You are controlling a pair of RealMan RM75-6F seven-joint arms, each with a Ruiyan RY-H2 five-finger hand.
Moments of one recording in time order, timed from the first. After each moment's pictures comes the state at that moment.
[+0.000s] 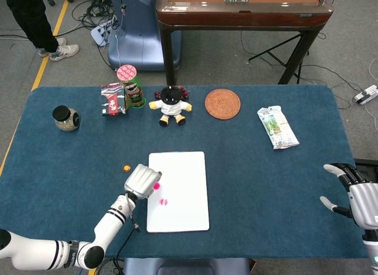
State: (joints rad) left arm -0.85 -1.58 -0.09 -1.72 0.82 1.06 0.93; right arm 0.05 -1.10 0.05 -1.51 -1.61 1.59 0.17
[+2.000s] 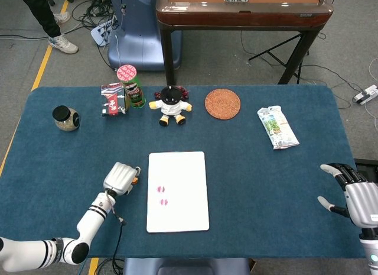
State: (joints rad) left arm -0.78 -1.56 0.01 -1.51 0.93 1.03 0.74; right arm 0.06 -1.11 0.05 -1.52 -1.60 1.57 0.14
